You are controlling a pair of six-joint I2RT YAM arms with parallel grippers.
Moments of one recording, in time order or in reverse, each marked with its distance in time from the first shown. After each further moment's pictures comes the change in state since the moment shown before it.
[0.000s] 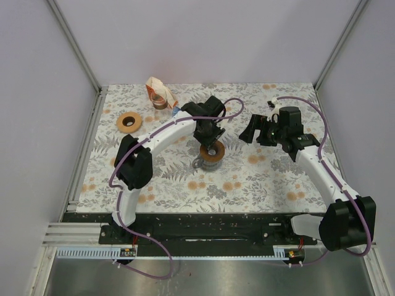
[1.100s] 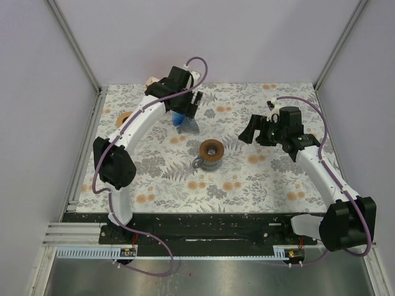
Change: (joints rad) left arm 0.206 -0.134 0.059 0.122 -0.084 -0.042; right arm 0.000 -0.003 0.000 0.000 -0.025 -0.010
